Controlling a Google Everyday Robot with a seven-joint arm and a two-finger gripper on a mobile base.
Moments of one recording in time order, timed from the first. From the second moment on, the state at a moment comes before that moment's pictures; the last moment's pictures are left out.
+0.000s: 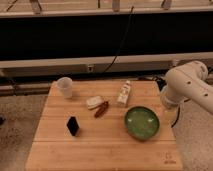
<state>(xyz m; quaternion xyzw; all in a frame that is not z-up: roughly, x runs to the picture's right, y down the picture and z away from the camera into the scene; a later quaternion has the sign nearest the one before) 0.285 0.107 0.684 -0.28 0.02 0.02 0.96</state>
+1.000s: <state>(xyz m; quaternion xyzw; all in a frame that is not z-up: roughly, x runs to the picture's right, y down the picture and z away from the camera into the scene) 0.274 0.107 0.684 -0.28 0.02 0.01 0.96</state>
